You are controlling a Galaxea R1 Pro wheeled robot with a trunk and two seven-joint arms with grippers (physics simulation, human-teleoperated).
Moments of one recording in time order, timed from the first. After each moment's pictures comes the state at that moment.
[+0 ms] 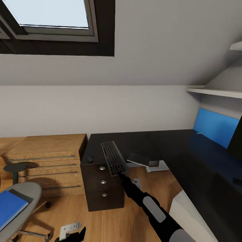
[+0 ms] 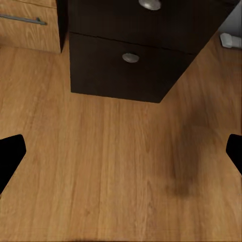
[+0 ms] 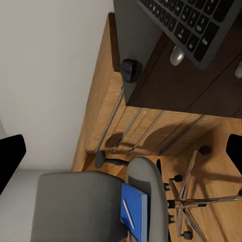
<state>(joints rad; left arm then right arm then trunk) 0.08 -0.07 0.11 -1.21 0.12 0.24 -0.07 -0.51 0.10 0.42 -0.71 -1.39 0.21 0.21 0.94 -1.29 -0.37</state>
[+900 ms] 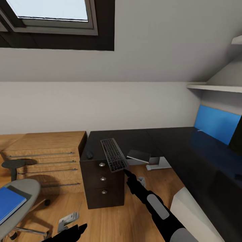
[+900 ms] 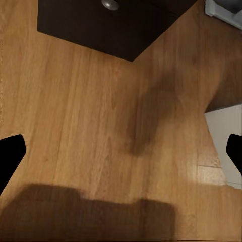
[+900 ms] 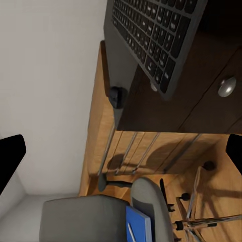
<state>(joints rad) 0.08 -0.09 0.18 -1.49 0.30 0.76 -0.07 -0.51 0.10 0.30 -0.72 -1.40 0.22 0.20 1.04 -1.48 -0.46</state>
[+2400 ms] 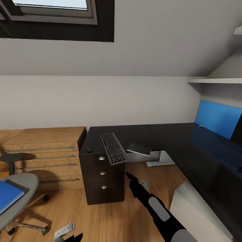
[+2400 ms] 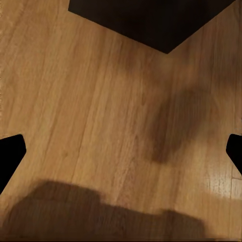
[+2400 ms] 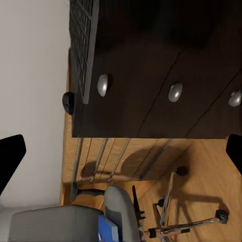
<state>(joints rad) 0.08 -0.08 0.22 -1.27 0.29 0.55 -0.07 -0.51 0.10 0.29 -0.65 -1.38 0.18 0.21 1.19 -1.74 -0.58</state>
